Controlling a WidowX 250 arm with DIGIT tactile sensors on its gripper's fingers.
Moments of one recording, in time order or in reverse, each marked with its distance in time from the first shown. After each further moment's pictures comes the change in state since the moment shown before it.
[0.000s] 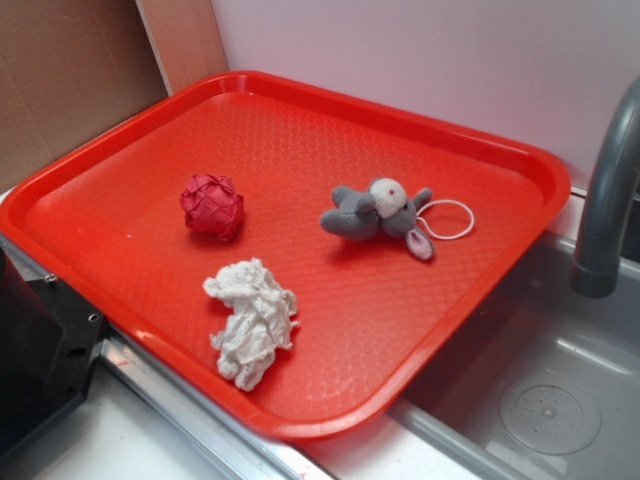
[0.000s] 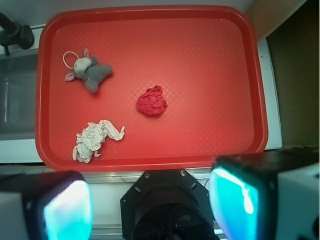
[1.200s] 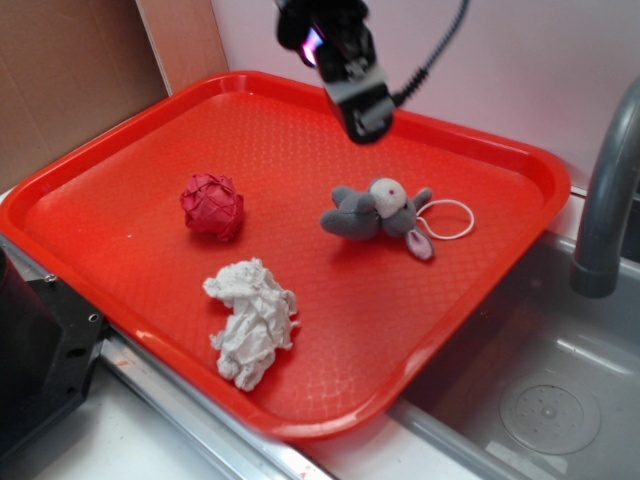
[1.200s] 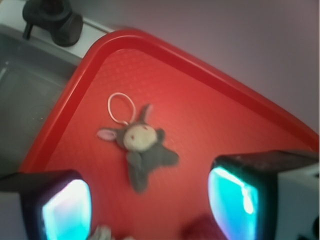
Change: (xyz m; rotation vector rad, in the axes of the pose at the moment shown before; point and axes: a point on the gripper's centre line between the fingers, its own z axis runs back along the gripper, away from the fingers) arm 0.114 -0.099 -0.143 0.099 -0.065 -0.510
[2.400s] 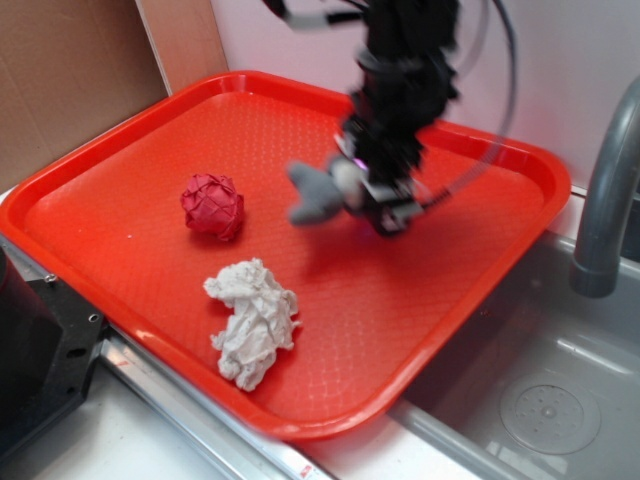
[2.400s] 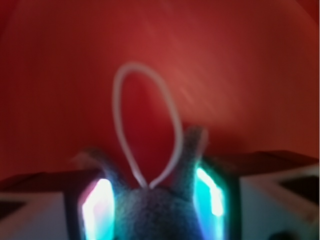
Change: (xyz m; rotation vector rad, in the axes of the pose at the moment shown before) arm -0.008 0.023 -0.057 -0.115 0.284 0.093
